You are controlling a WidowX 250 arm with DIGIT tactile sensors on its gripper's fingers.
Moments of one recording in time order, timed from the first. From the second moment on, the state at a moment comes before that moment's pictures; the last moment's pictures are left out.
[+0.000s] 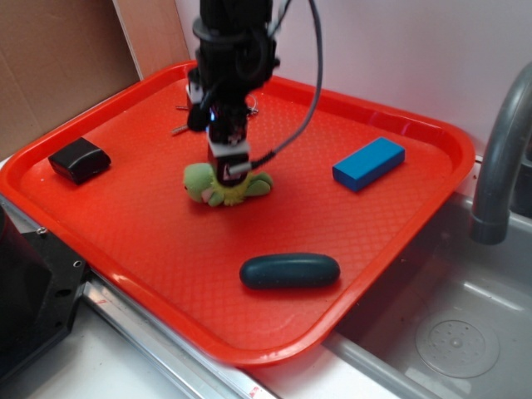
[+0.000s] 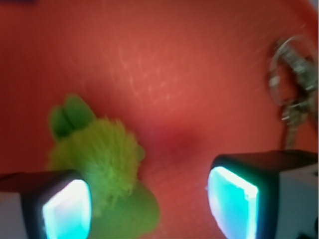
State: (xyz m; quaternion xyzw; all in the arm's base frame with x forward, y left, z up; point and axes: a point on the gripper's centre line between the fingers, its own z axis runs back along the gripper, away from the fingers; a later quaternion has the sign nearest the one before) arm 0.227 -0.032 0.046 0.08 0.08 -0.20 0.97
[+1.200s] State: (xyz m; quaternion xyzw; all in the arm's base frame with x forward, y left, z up) arm 0.213 -0.021 0.017 0.08 0.11 -0.18 0.97
